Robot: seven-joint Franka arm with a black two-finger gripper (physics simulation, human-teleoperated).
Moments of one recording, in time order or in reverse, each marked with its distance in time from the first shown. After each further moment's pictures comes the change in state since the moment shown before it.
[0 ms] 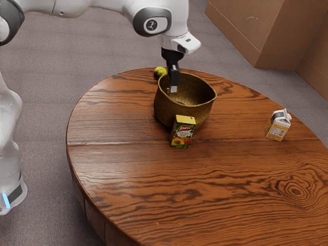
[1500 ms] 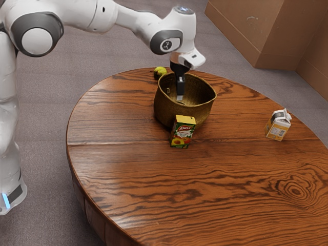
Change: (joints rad) arm 0.088 0.255 0.013 0.090 -0.066 0.151 0.195
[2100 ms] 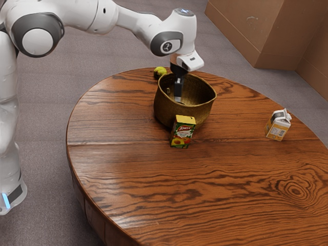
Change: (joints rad) arm -0.004 0.004 -0.002 -0.003 0.000 0.004 0.161
